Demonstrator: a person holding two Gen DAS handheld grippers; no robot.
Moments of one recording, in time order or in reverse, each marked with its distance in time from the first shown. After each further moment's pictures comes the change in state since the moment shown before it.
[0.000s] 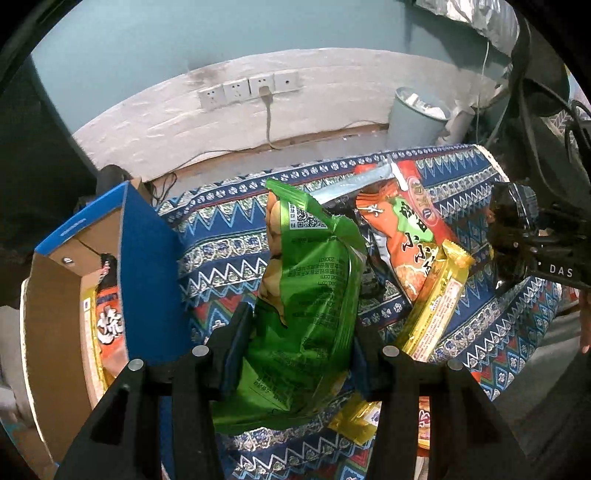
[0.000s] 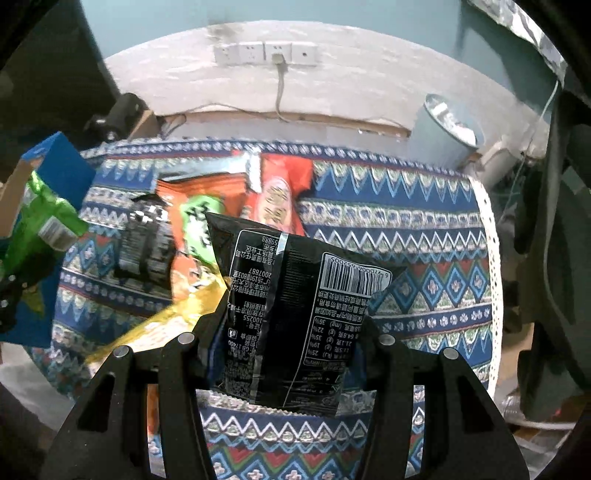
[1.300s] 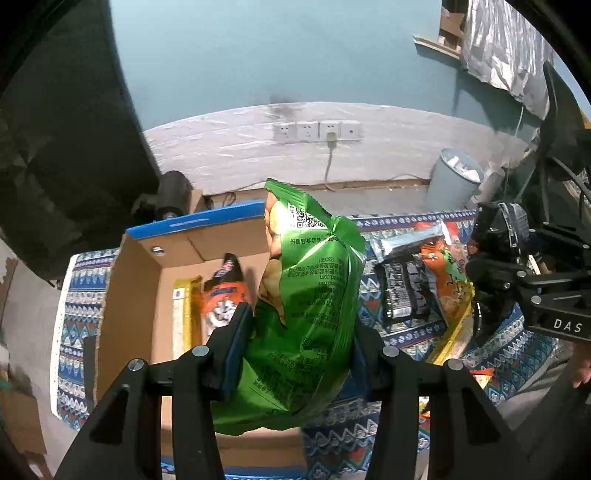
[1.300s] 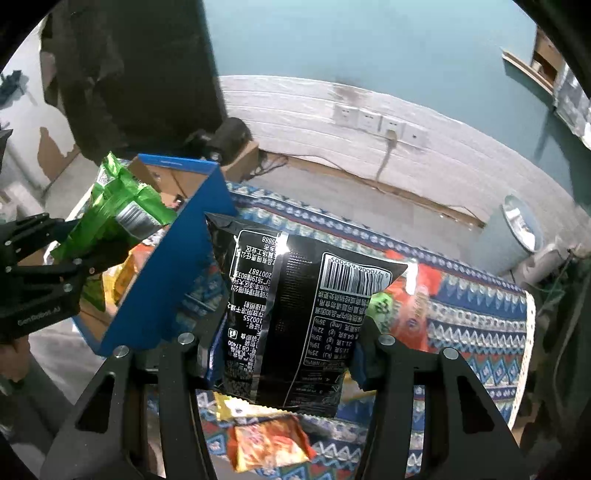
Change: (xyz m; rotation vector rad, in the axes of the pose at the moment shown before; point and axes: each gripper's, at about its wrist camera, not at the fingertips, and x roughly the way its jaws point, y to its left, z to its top) left arm -0.091 0.095 -0.030 -0.161 -0.159 0.094; right arm -0.067 0.154 0.038 -0.246 -0.161 0.200
